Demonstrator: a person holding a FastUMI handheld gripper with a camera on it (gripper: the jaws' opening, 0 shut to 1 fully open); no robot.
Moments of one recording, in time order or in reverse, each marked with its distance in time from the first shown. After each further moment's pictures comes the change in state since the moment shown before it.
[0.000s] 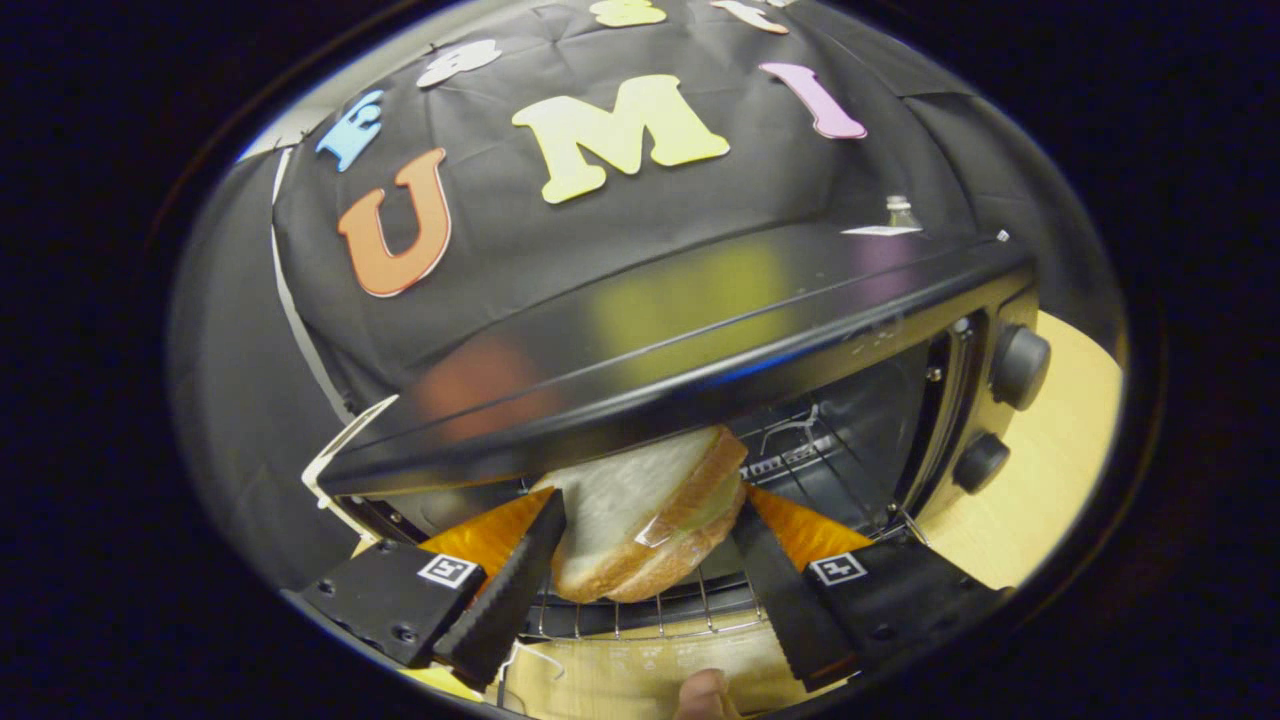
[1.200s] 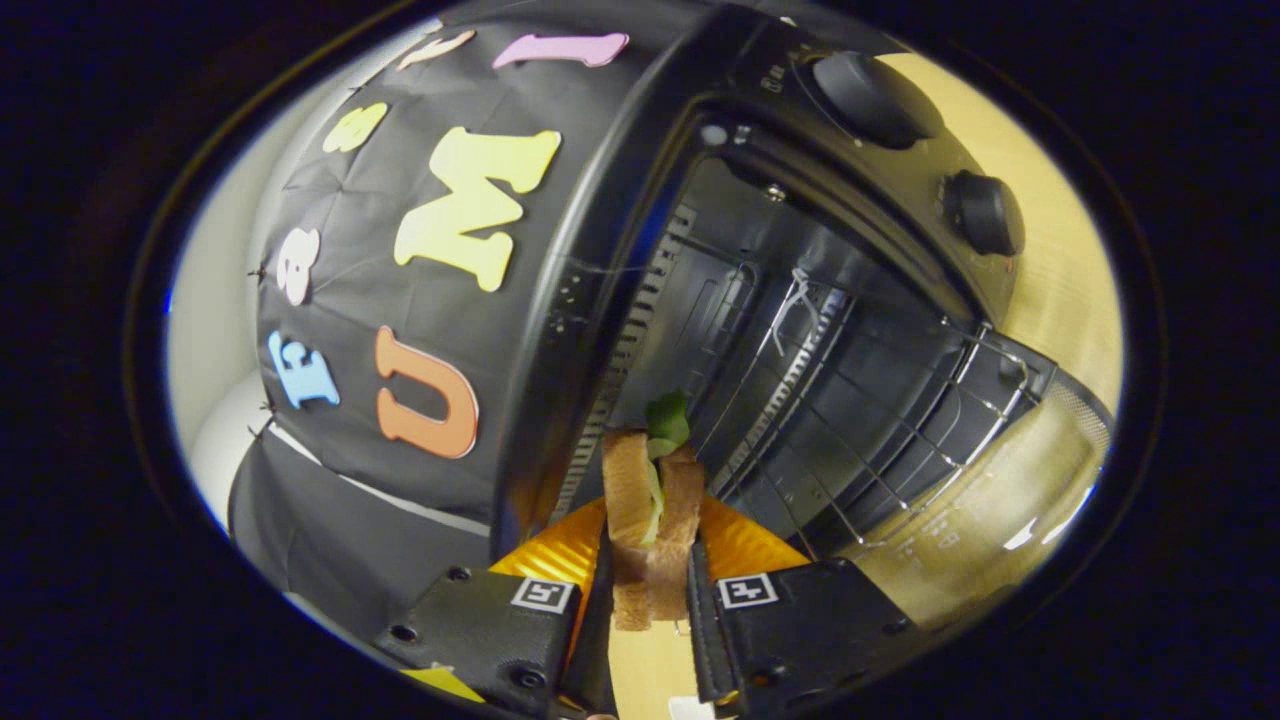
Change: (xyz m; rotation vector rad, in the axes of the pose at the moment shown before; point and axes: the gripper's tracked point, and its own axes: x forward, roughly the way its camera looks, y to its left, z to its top) arm -0.007 0.026 0.014 0.777 0.053 0.271
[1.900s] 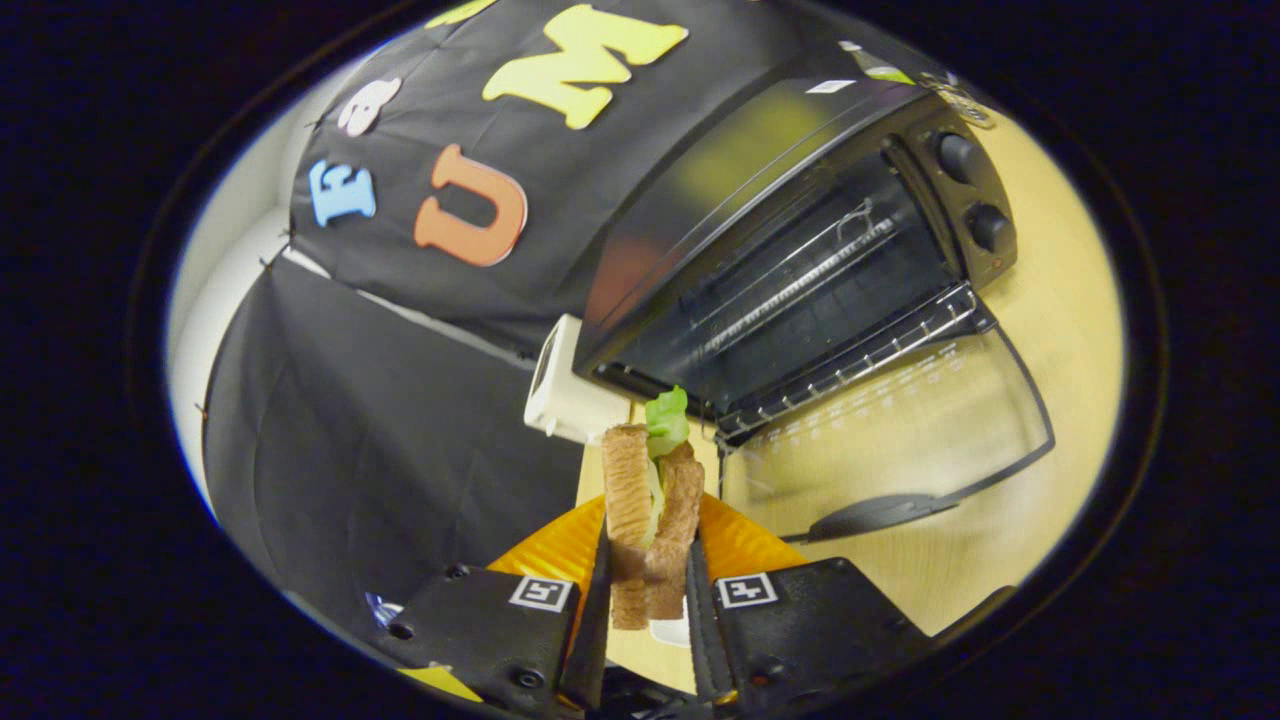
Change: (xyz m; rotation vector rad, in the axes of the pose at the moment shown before) arm -0.137 0.035 -0.073 -0.226 0.478 -0.037
